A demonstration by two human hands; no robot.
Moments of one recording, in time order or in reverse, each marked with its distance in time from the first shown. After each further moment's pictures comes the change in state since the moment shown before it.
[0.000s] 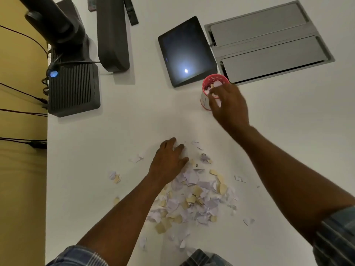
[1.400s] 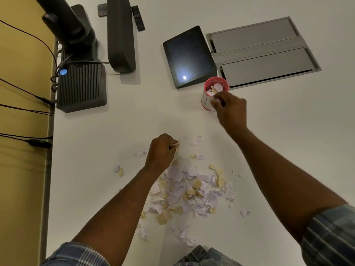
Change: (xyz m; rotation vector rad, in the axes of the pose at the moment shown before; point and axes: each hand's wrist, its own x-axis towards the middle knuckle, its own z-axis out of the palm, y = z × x) left_hand -0.019 0.002 -0.044 -0.425 0.324 -0.049; right_hand -0.013 -0.022 -0.018 0.236 -0.030 0.293
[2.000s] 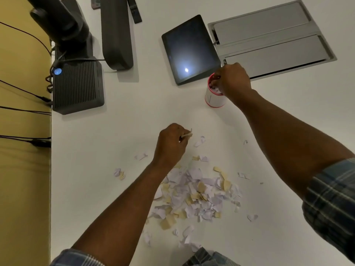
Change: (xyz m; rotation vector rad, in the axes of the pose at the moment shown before) left_hand 0.026 0.031 0.001 -0.101 0.049 0.125; right_hand 0.100 0.006 0.017 -0.563 -0.388 0.023
